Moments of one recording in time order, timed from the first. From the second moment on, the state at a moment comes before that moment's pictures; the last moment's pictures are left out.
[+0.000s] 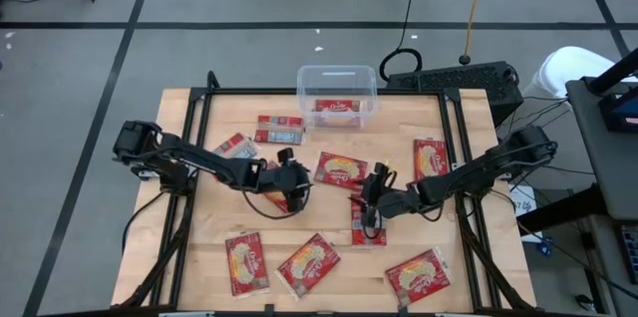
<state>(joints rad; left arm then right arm) -0.14 1.60 0.78 0.09 -0.36 -0.06 0.33 1.49 0.58 0.25 0.57 0.27</state>
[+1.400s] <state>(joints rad) -0.12 1.86 0.74 0.56 -0.44 0.53 0.37 1.49 0.73 0.04 0.59 0.30</state>
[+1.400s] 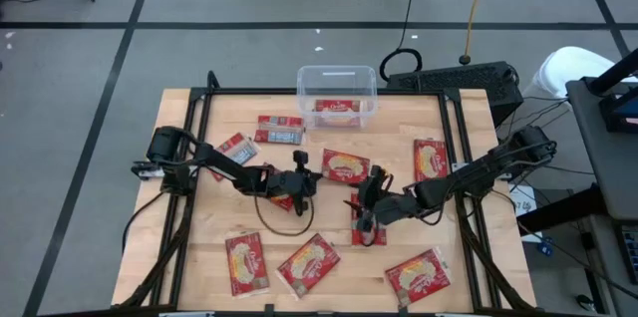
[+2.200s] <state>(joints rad) -0.19 1.85 0.74 0.74 -0.46 0.43 0.35 1.70 0.80 -0.02 0.74 0.20</state>
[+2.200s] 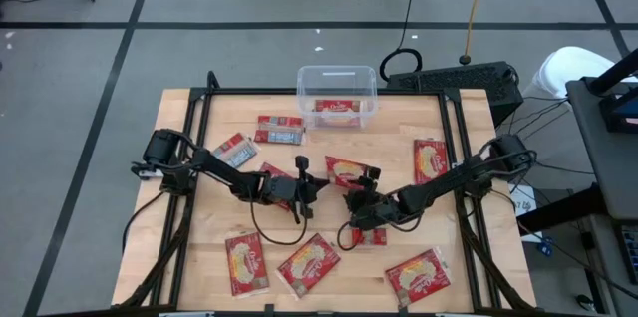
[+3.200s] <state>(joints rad) -0.42 1.43 0.74 0.45 -0.55 0.07 0.38 1.51 0.80 -0.08 0.62 -0.18</state>
